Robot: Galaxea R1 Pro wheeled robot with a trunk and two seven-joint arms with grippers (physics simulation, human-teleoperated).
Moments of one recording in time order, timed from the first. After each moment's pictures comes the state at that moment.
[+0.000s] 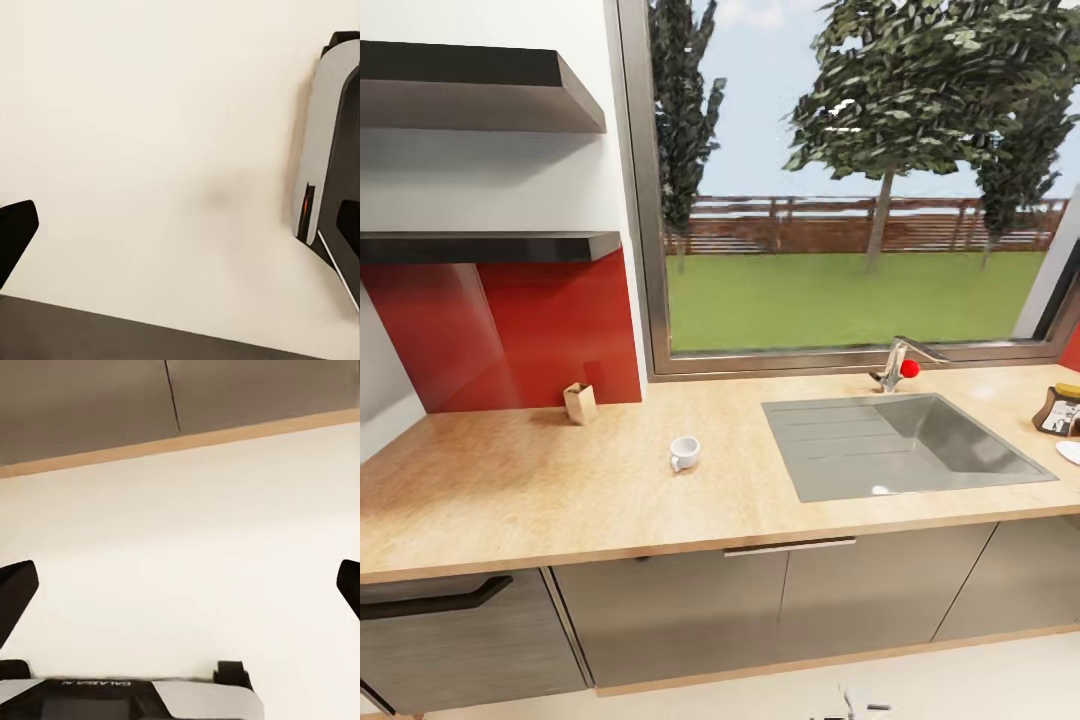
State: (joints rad) left arm -0.08 0.16 -0.24 -0.09 0.23 0.06 0.18; right arm -0.36 0.00 0.12 -0.25 -0.19 0.02 0.05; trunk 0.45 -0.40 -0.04
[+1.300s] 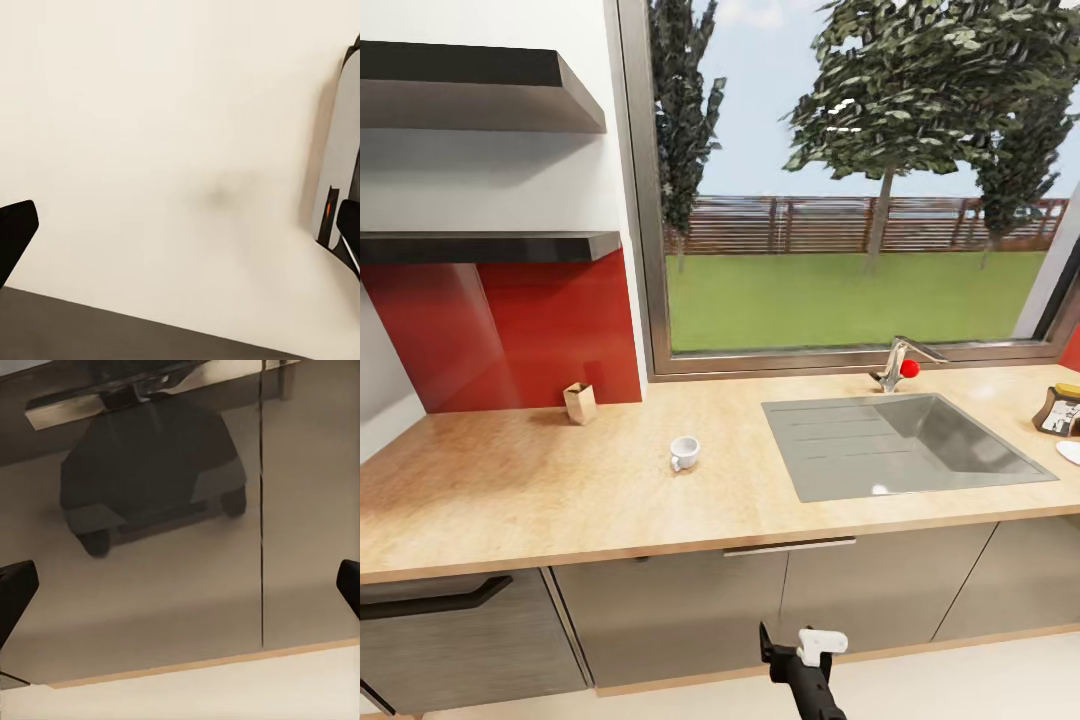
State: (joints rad) left arm -0.08 0.18 -0.24 -0.09 0.23 0.06 0.19; right arm -0.36 0.14 0.12 -0.30 -0.19 -0.54 0.04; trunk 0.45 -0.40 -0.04
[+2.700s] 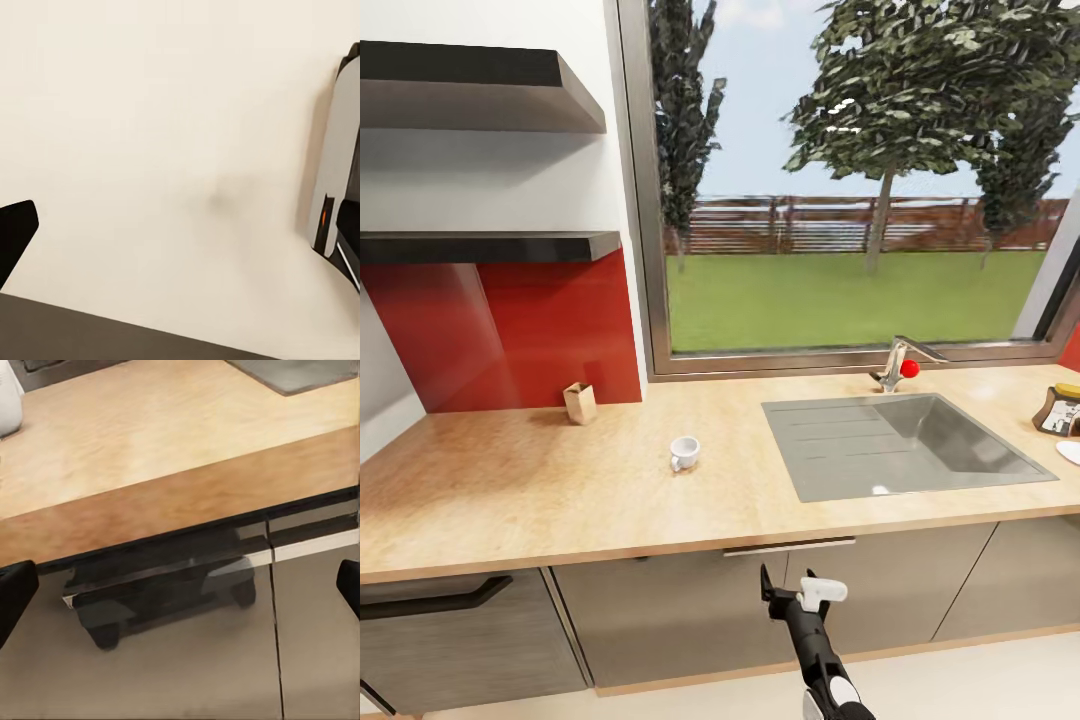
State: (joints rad) left arm -0.08 0.18 -0.24 -0.10 0.23 0.05 0.19; right arm -0.36 0.14 0.12 -0.53 -0.19 -0.54 0.02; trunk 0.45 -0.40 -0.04
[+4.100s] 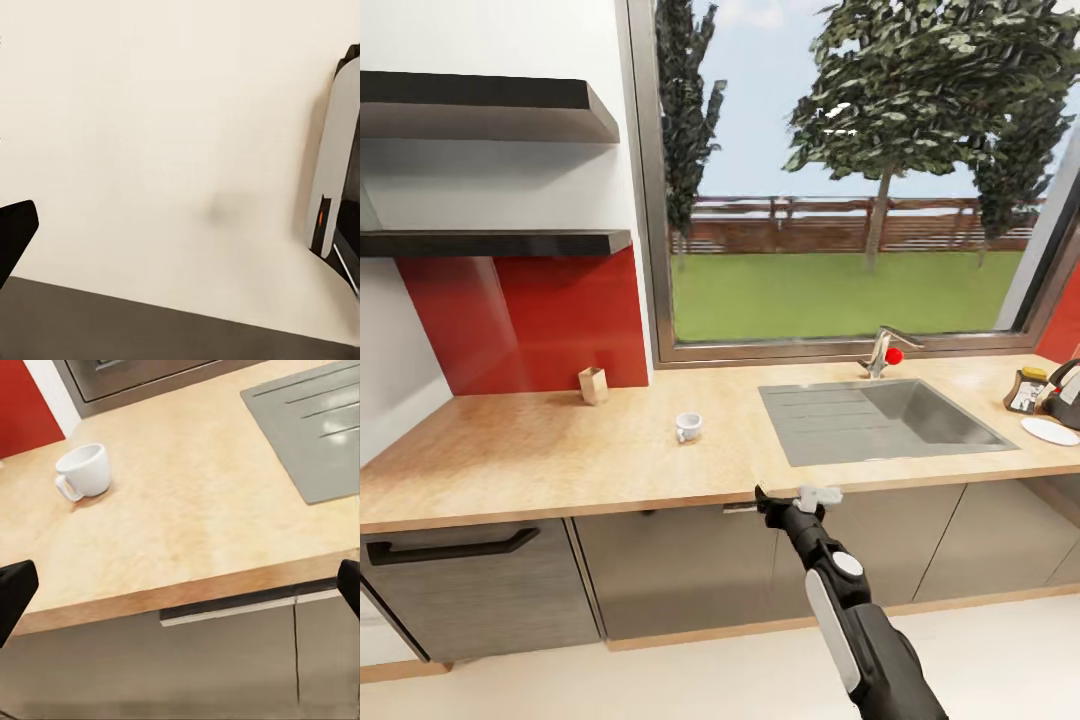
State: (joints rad) left arm -0.08 0.18 -0.24 -0.10 0.24 0.05 0.19; right arm -0.37 0.14 0.12 -1.23 -0.19 0.22 -0.06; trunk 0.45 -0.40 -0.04
